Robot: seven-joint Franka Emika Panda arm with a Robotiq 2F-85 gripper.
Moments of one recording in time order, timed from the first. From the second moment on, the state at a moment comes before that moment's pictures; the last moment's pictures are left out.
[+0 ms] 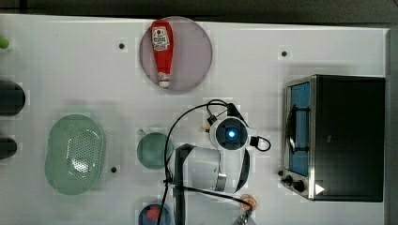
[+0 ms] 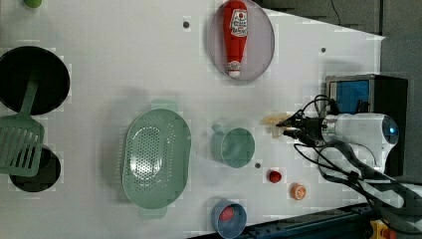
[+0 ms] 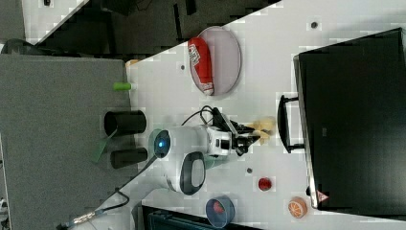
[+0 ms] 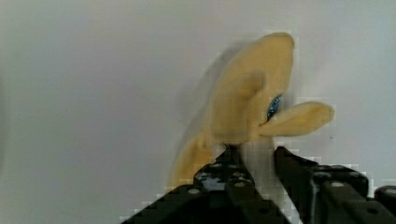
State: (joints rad) arm -0.03 0.31 -0.09 -2.47 0.01 1.17 0.08
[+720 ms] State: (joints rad) arm -0.03 -0.14 -0.09 -2.13 0.00 0.47 0.07
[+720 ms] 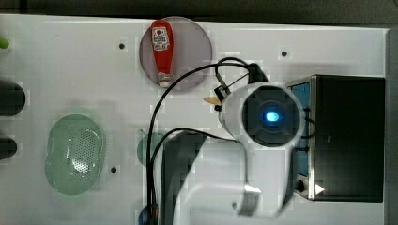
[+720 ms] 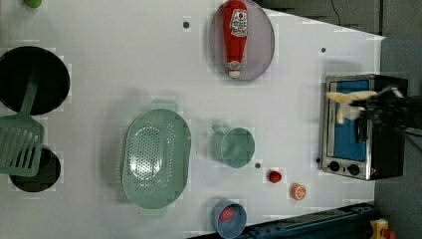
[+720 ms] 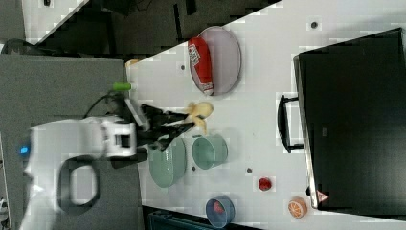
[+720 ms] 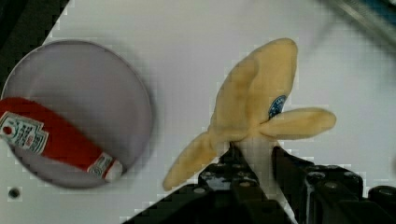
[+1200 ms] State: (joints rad) arm -0.03 -0.14 -0.28 -1.97 -0.03 0.36 -0.12
